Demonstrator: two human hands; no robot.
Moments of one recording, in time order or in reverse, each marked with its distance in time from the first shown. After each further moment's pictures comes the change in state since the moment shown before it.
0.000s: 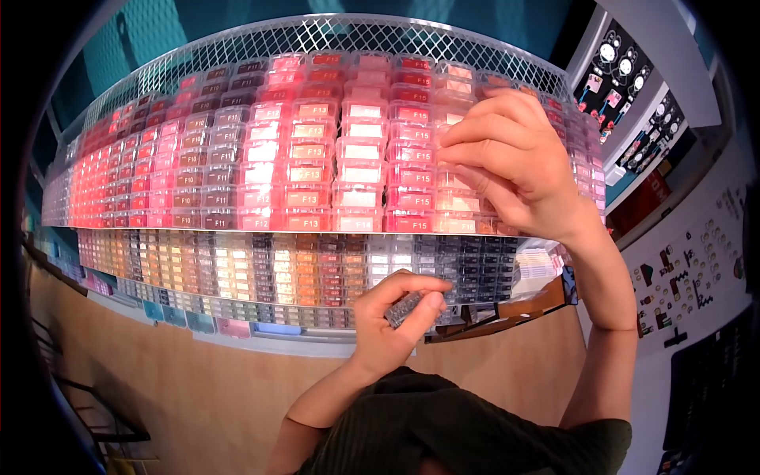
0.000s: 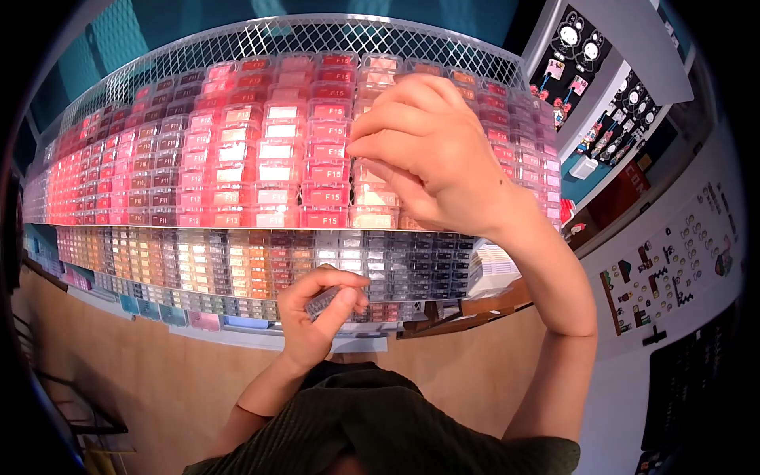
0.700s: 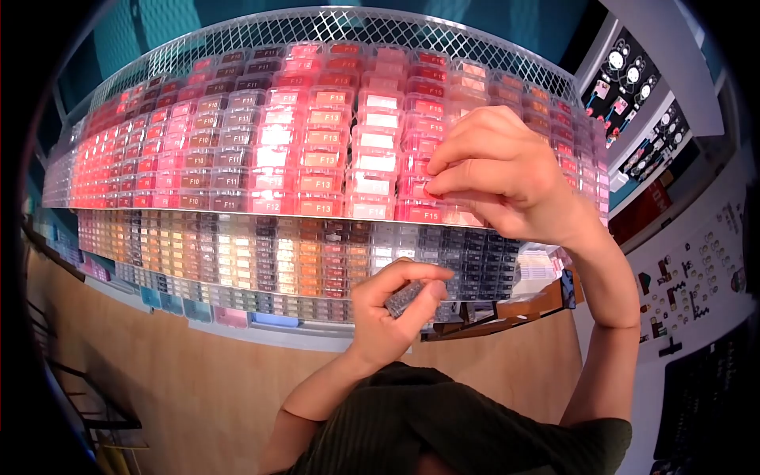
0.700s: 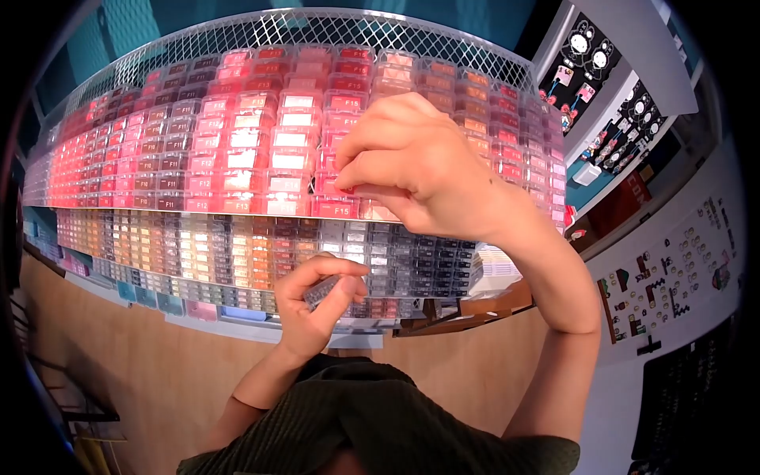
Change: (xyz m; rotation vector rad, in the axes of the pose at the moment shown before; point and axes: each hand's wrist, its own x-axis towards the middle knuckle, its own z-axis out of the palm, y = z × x) left_hand 0.001 0.008 -0.003 0.027 0.045 0.010; right_hand 0.010 -0.012 0.007 0.231 -0.076 -0.036
